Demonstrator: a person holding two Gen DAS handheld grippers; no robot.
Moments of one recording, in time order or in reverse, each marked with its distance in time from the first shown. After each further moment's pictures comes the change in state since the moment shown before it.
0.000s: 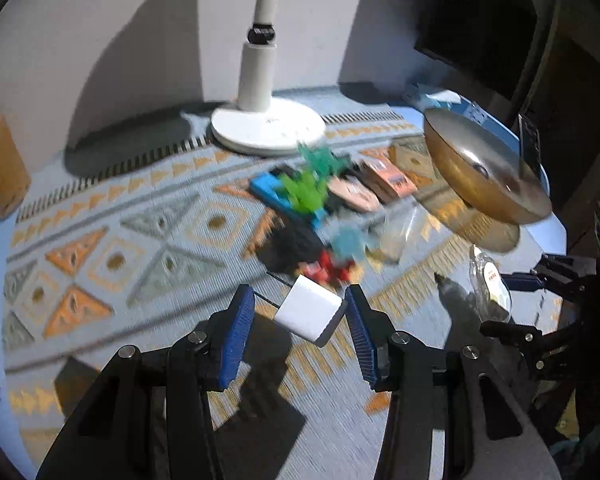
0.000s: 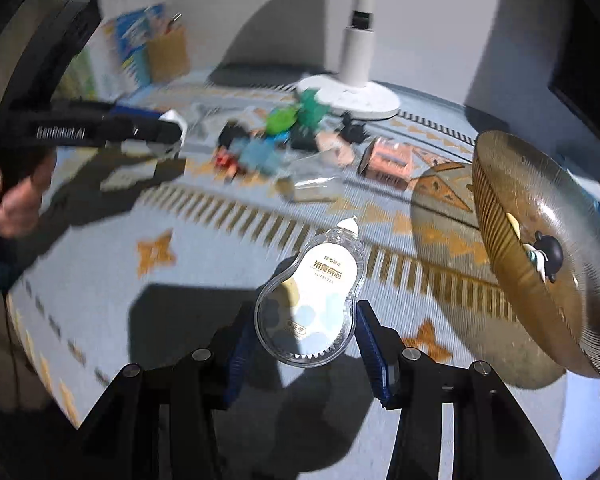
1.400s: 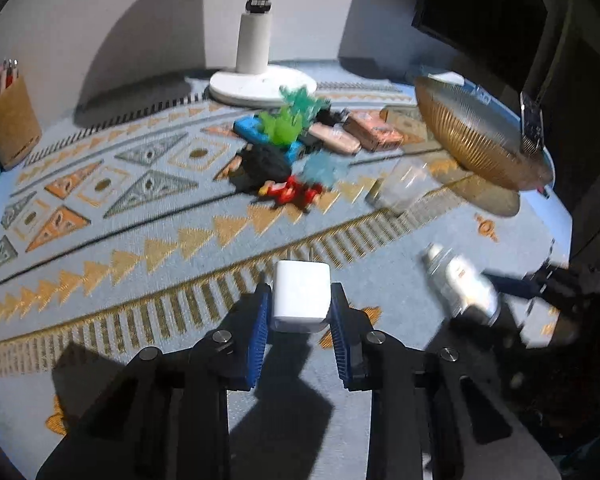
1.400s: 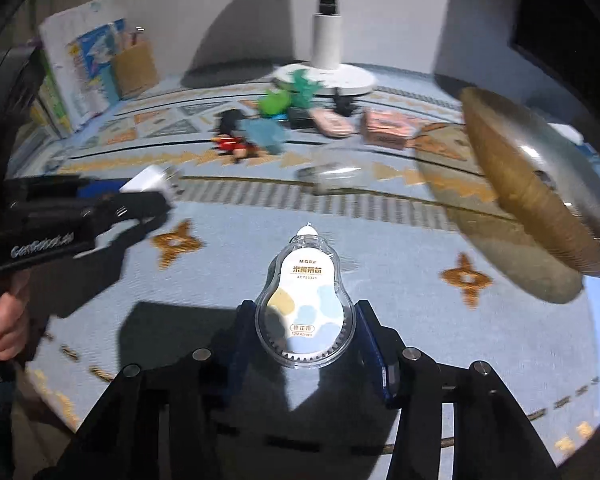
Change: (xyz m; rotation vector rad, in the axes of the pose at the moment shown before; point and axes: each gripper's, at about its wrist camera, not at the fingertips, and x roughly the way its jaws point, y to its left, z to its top) left arm -0.002 -0.032 -0.048 -0.045 0.003 0.042; right arm -0.001 0.034 -0.019 0.216 -0.016 -0.033
